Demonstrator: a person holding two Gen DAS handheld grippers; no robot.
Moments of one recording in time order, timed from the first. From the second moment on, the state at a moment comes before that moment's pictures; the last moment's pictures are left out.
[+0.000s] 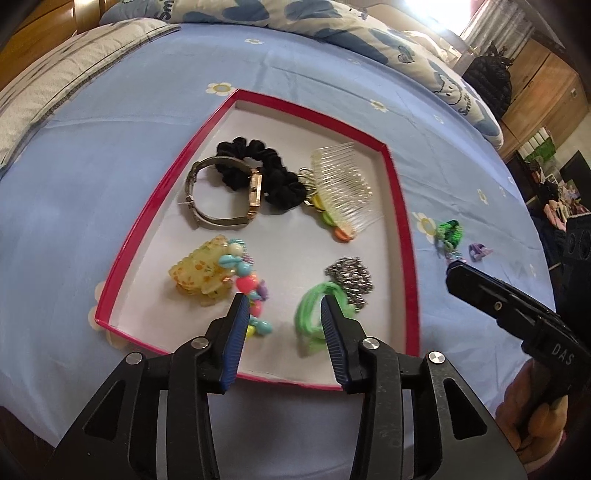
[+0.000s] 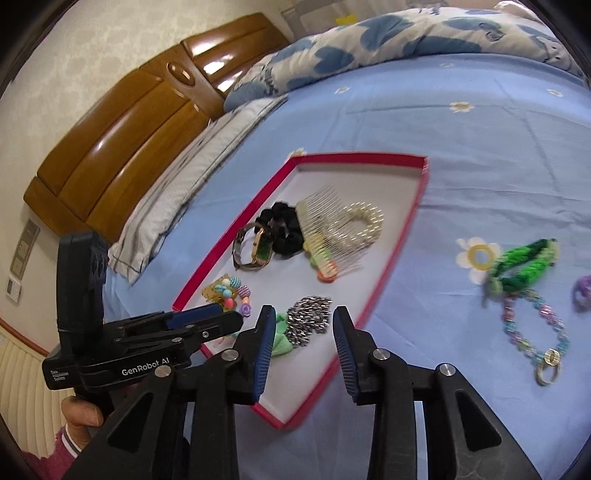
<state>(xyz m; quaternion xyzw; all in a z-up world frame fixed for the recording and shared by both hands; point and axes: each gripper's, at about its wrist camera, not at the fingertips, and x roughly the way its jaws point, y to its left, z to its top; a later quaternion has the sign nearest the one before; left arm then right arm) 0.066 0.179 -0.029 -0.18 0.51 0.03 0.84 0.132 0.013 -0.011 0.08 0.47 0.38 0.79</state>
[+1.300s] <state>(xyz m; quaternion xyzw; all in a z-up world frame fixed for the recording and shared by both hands) 0.128 0.038 -0.005 -0.11 0.51 -0.09 0.85 0.150 -0.180 -0.031 0.17 0.45 0.20 0.85</state>
